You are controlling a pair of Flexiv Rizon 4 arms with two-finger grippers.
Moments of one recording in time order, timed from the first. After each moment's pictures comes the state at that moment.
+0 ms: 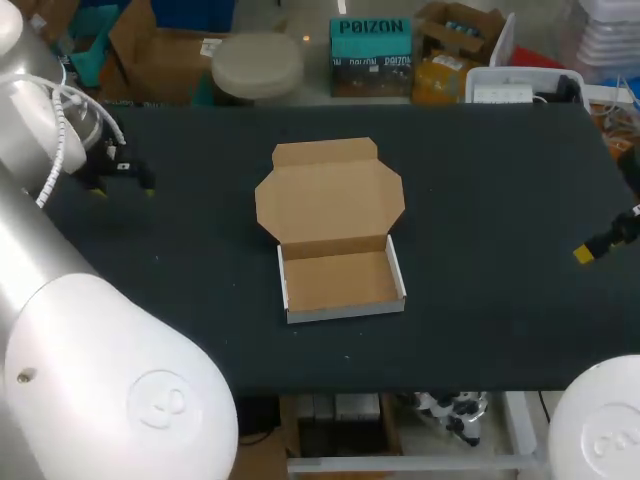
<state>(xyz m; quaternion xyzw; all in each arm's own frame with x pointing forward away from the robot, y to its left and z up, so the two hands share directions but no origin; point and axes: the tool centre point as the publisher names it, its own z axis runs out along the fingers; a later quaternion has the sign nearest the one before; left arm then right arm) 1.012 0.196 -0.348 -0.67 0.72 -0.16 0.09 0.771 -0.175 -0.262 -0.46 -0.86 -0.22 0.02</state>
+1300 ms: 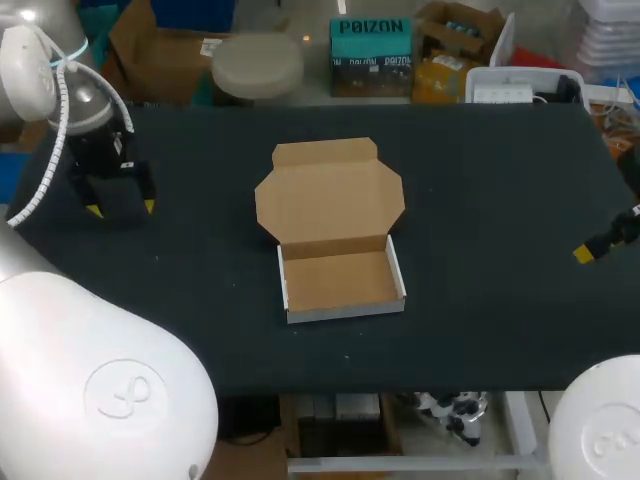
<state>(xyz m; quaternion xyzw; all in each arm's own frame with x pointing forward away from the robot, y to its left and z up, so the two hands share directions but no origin) 0.974 0.194 -0.364 -0.72 0.69 -0.02 -0.04 0.771 -0.175 -0.262 -0.46 -0.86 -0.22 0.02</state>
